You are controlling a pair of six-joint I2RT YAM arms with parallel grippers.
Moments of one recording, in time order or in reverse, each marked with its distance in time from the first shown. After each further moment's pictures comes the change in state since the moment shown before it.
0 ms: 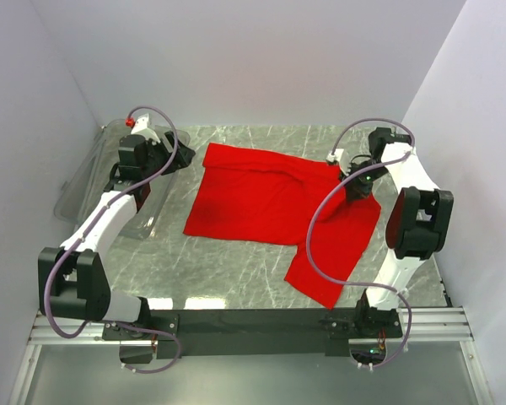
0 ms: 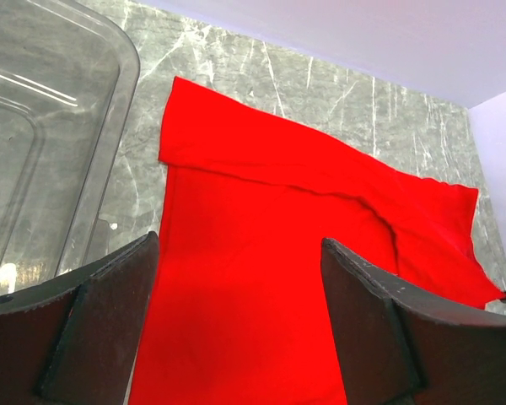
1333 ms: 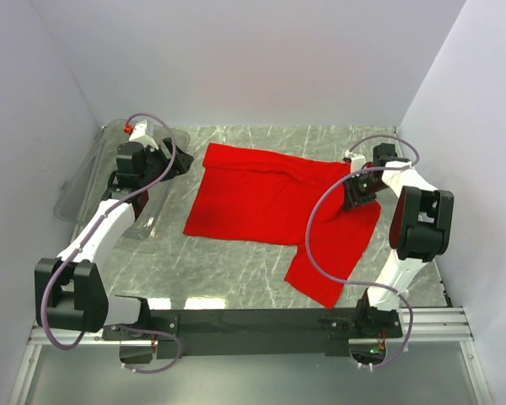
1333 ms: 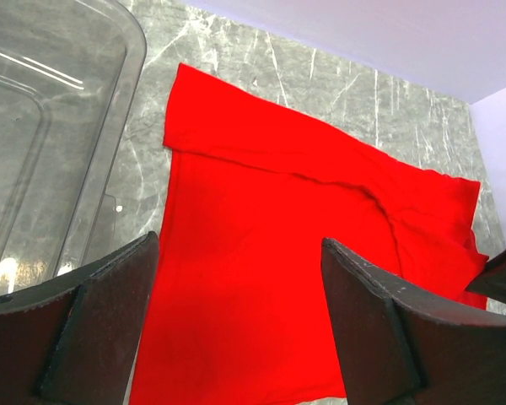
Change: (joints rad) left arm 0.003 -0.066 -0.072 0.006 -0.004 -0.001; right arm -0.067 -0.020 -0.280 0.458 0.065 0.726
